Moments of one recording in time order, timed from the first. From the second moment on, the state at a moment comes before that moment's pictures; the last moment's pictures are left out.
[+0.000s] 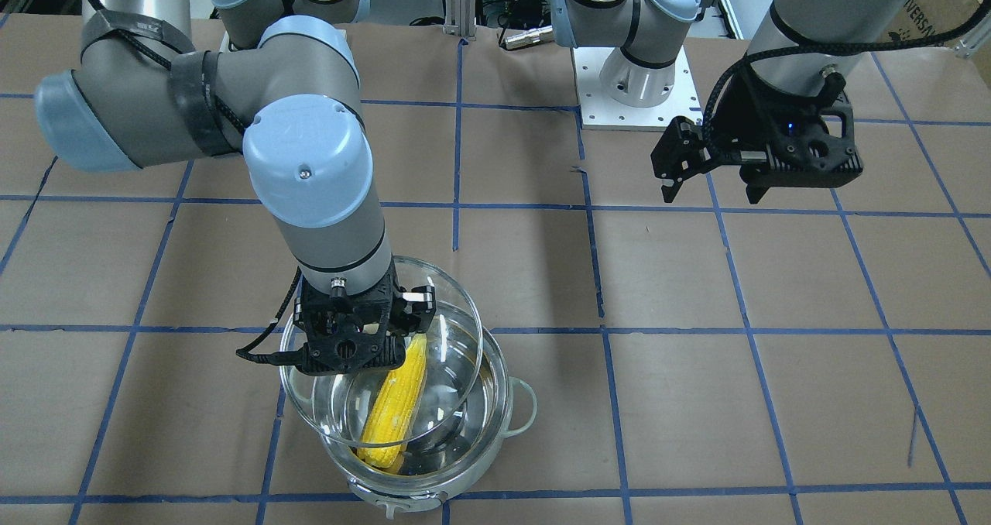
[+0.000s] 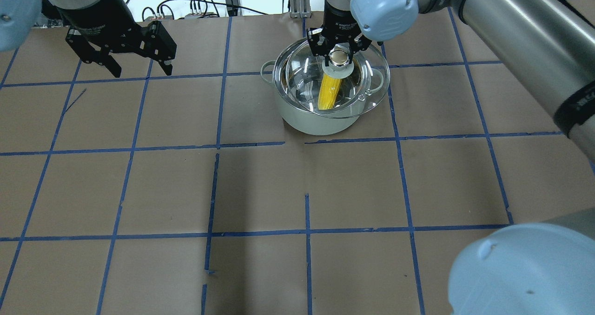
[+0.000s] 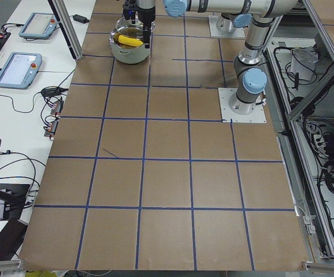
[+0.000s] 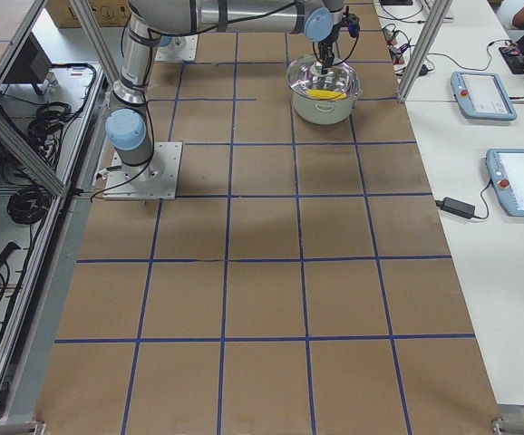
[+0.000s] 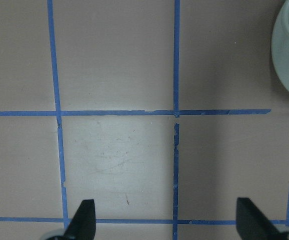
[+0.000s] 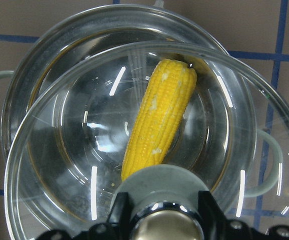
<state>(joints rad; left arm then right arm) -1.52 -1.66 -1.43 -1.60 1.58 0.05 1.81 -1.09 1.27 -1.82 -1.56 0.15</state>
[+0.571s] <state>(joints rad) -1.52 -1.67 -1.37 -1.66 1.59 0.05 1.83 -1.05 1.27 -1.88 -1.56 0.20</state>
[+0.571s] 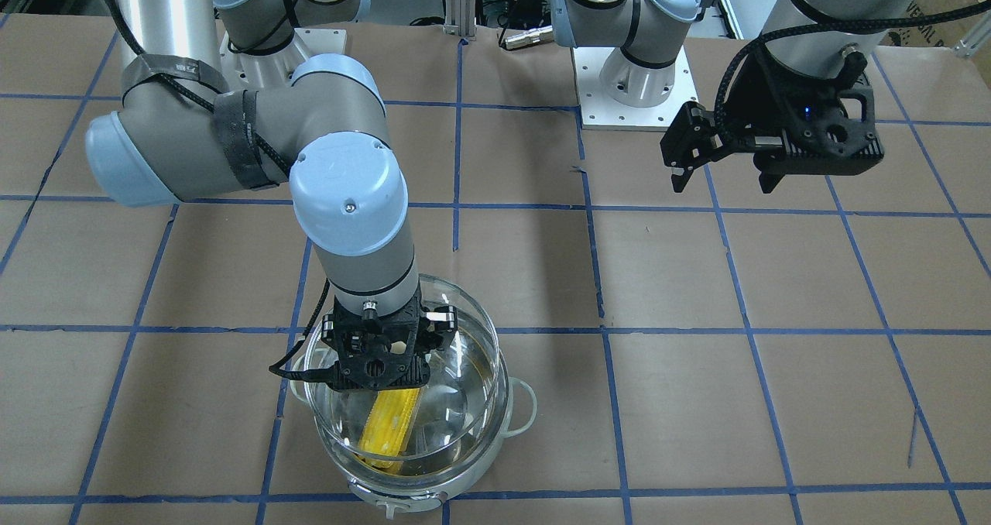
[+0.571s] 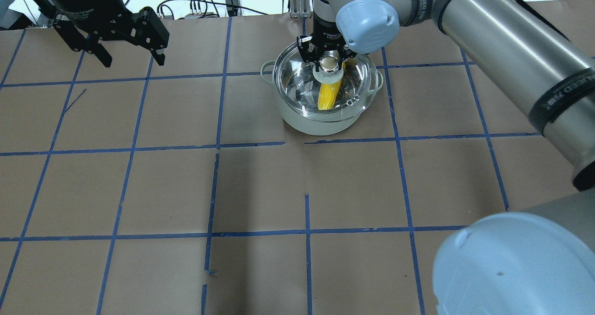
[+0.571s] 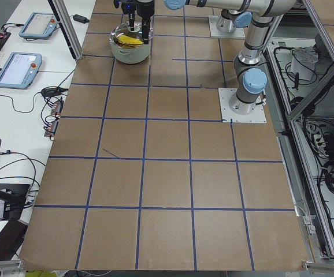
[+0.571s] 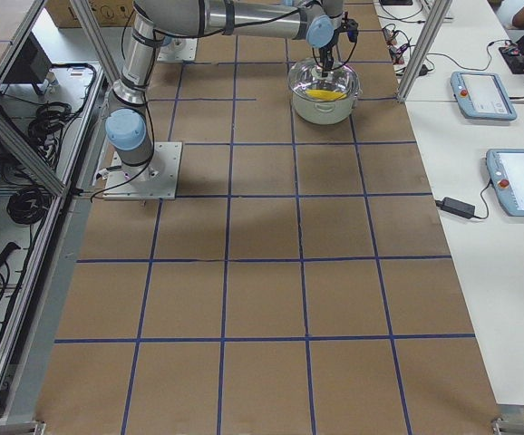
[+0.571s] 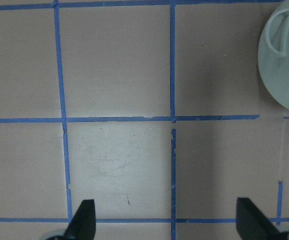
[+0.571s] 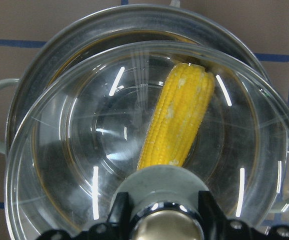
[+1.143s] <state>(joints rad) -1.52 -1.67 -1.38 -1.66 1.59 0.05 1.83 -1.03 1.26 -1.89 -1.56 0.20</state>
